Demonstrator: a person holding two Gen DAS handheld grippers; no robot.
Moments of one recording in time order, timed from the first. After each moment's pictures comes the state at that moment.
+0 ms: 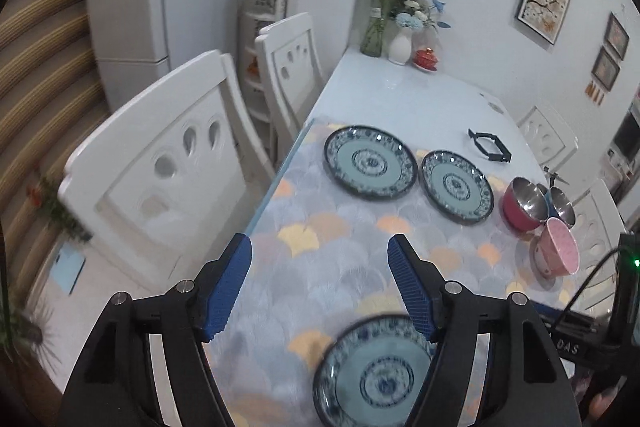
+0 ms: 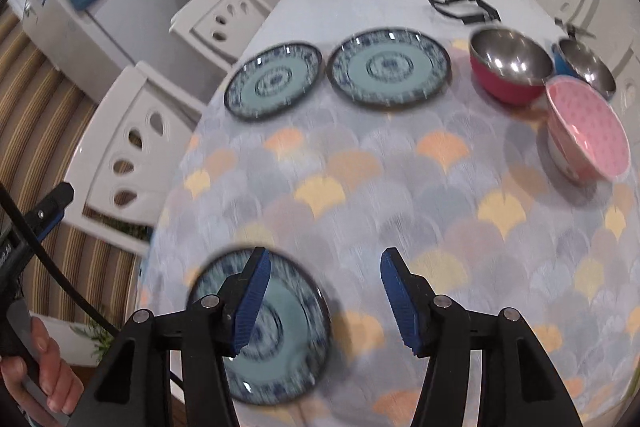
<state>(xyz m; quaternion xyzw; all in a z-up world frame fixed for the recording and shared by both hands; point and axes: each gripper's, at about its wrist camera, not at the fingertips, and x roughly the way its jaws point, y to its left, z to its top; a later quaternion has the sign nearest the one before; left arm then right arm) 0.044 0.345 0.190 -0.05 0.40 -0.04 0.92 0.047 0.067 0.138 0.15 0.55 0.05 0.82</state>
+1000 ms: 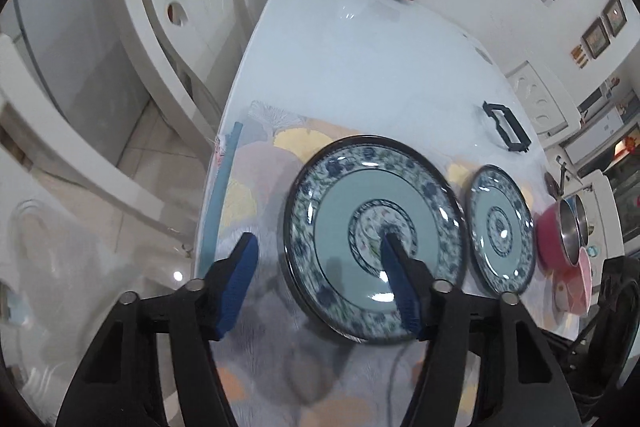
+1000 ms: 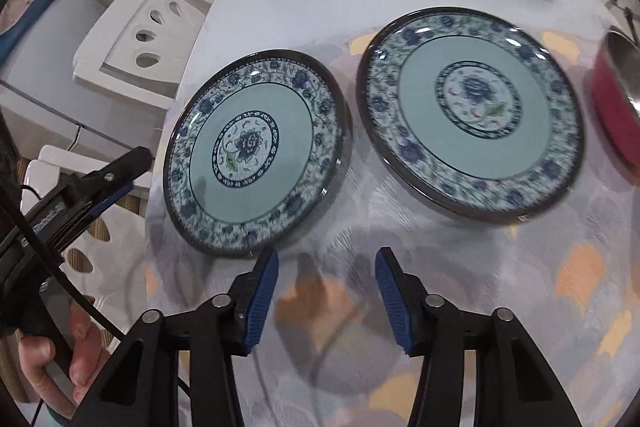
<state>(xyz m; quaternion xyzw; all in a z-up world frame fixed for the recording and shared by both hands) 0.326 0.321 0.063 -0.06 0.53 -0.19 0.82 0.257 0.111 0.037 0.23 0.60 -0.03 0.76</state>
